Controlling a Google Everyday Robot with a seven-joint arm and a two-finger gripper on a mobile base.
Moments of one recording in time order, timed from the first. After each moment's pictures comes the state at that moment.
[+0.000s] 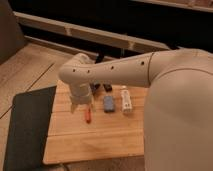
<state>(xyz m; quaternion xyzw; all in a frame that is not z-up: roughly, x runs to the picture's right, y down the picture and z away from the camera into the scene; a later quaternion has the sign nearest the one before) -0.107 0.103 0.703 -0.26 0.23 0.64 0.68</state>
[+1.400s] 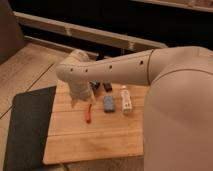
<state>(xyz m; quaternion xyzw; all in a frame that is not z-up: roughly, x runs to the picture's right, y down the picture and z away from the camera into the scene) -0.114 0.046 0.709 -0.20 0.16 0.62 0.74</state>
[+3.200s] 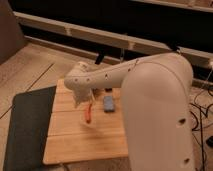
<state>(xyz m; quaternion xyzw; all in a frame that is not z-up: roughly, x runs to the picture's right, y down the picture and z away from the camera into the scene) -0.117 0.092 0.817 -0.23 0.17 0.60 0.74</state>
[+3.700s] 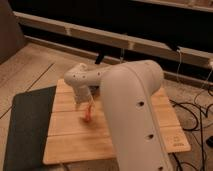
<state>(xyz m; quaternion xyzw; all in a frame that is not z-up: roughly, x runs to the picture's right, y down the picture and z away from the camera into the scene) -0.119 0.120 0.872 -0.29 0.26 0.55 0.74</state>
